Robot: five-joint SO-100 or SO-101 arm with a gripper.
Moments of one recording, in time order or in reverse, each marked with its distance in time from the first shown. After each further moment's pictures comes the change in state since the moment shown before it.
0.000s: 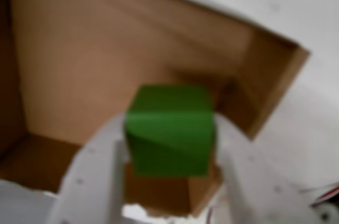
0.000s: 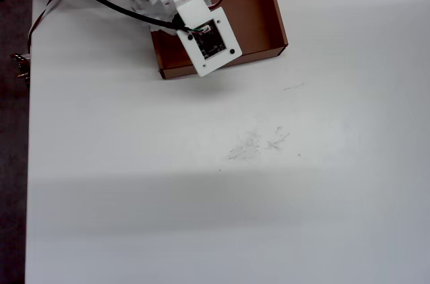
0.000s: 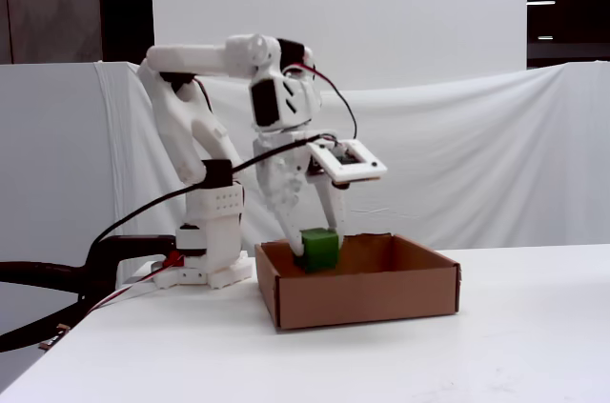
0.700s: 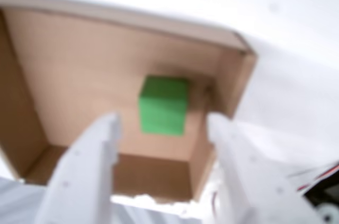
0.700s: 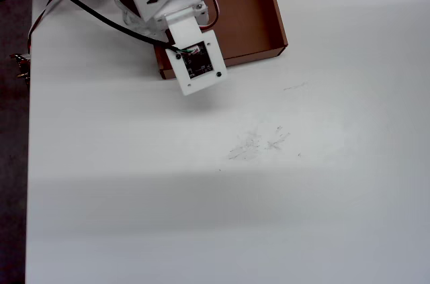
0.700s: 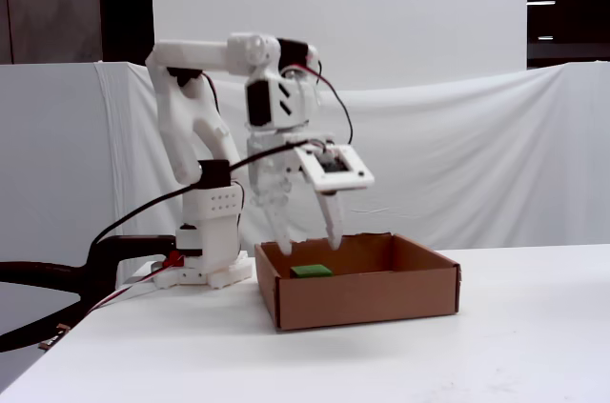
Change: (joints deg) arm 8.3 -5.4 -13.4 8.8 0.4
